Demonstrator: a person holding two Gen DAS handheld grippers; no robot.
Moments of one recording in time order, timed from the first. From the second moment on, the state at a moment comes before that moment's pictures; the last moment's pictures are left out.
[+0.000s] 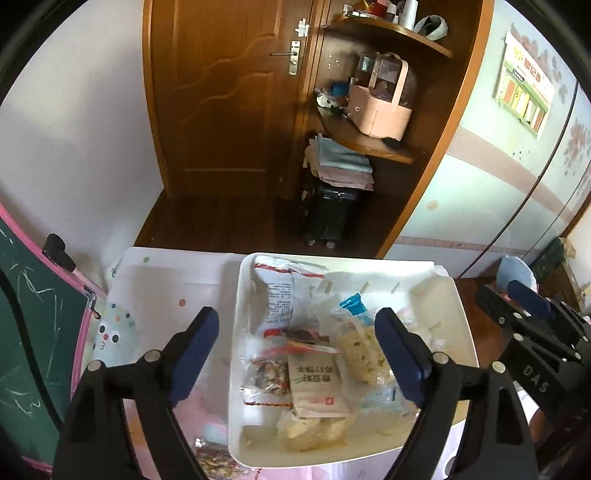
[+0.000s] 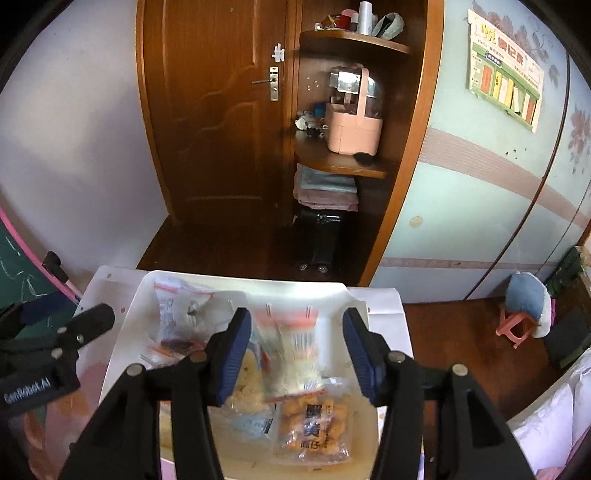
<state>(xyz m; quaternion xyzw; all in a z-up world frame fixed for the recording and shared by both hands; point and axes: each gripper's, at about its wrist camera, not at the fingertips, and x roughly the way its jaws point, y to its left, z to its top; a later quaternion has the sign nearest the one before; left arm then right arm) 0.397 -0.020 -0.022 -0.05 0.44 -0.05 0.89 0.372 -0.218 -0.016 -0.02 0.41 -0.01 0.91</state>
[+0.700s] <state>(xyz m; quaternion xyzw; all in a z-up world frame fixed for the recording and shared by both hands) 0.321 0.013 0.006 -0.01 0.43 -0.04 0.90 0.285 -0.227 0.018 -0.02 0.40 0.01 0.92</state>
